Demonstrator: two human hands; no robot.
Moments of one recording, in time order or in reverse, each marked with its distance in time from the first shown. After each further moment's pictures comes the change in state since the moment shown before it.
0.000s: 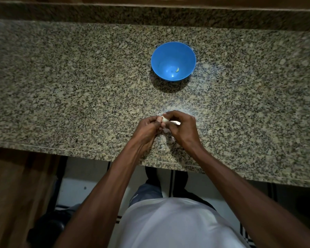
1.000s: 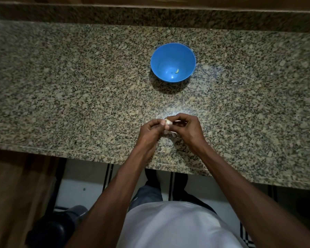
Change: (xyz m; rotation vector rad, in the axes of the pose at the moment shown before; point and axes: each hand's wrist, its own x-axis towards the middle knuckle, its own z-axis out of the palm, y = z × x) left_hand 0.006 -0.022 0.007 -0.102 0.063 0.042; right_hand 0.007 0.014 -0.014 0.198 -0.054 0.194
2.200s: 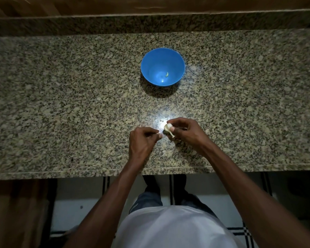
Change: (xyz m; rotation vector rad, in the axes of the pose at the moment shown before) left_hand 0.005 0.009 -0.042 0.817 0.018 0.537; right_hand -0.015 -0.016 -0.003 -0.047 0.007 0.143
